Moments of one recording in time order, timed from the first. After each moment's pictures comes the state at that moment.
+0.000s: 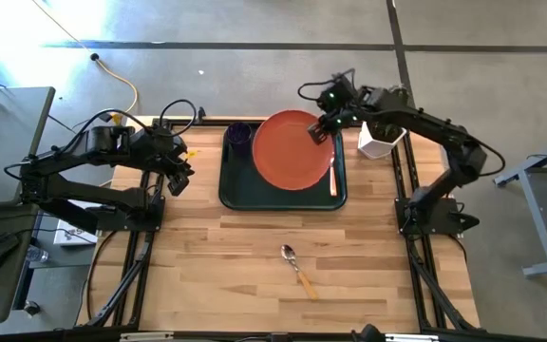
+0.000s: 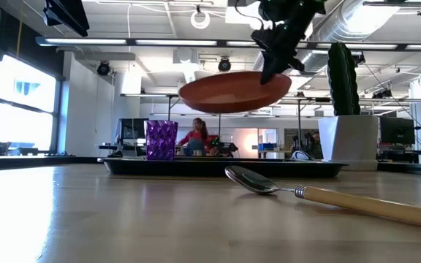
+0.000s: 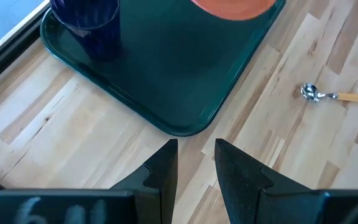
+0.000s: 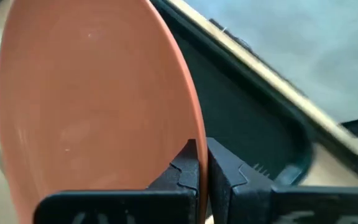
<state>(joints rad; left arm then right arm) 0.19 0.91 1.21 -1.26 -0.11 -0.41 -0.58 1.57 1.51 -0.89 0.00 0.23</state>
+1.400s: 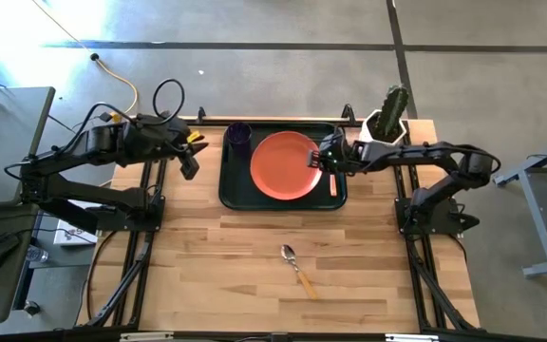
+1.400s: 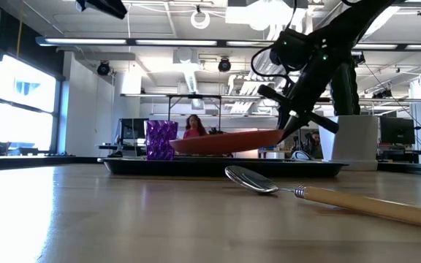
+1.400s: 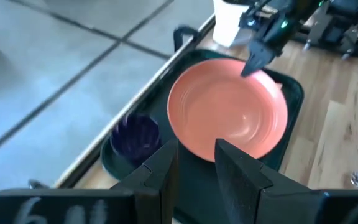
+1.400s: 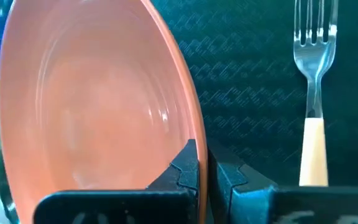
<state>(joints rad) 0.19 0.91 1.21 -0.90 -0.36 -0.14 -0.40 1.49 0.80 -0.25 0.13 1.20</state>
